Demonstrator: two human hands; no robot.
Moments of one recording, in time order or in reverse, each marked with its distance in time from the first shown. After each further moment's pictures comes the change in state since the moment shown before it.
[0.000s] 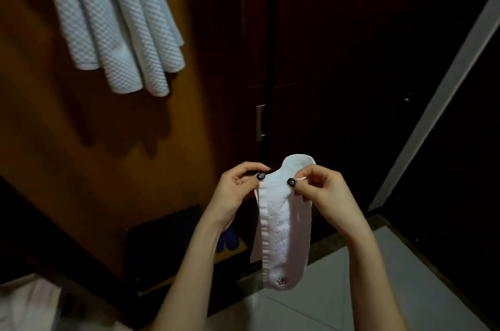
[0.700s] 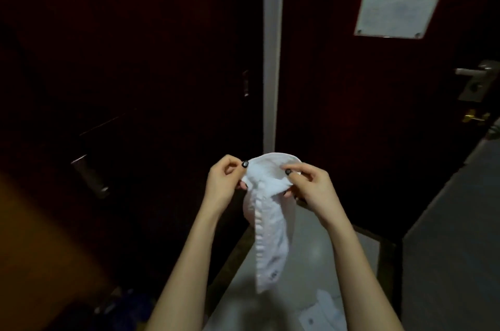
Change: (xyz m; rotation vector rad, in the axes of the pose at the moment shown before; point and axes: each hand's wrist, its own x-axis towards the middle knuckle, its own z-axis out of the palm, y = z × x) left_hand 0.142 -0.073 0.249 0.203 -0.305 0.085; right_hand -0.042 0.070 -0.212 0.065 0.662 0.123
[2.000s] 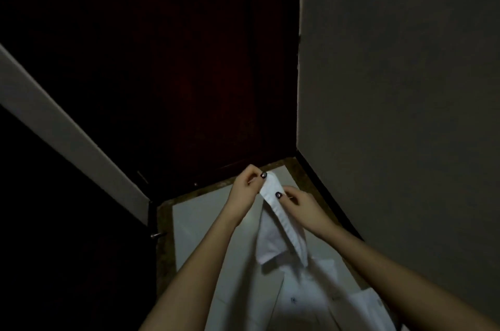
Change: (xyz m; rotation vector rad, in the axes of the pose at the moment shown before) left_hand 0.062 -0.415 0.356 0.081 -1.090 -0.047; right_hand 0.029 0.500 -0.155 -0.286 0.552 0.364
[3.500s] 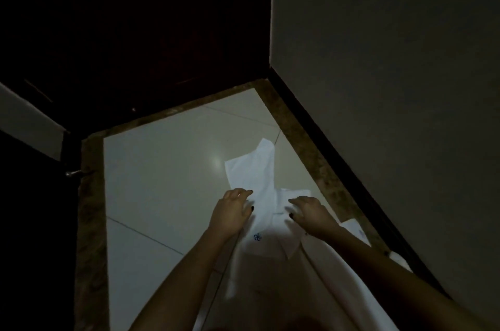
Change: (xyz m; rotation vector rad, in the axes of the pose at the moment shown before) left_hand -0.031 -0.409 0.145 0.918 -0.310 -0.018; right_hand -0.032 0.389 0.082 -0.713 -0.238 0.368
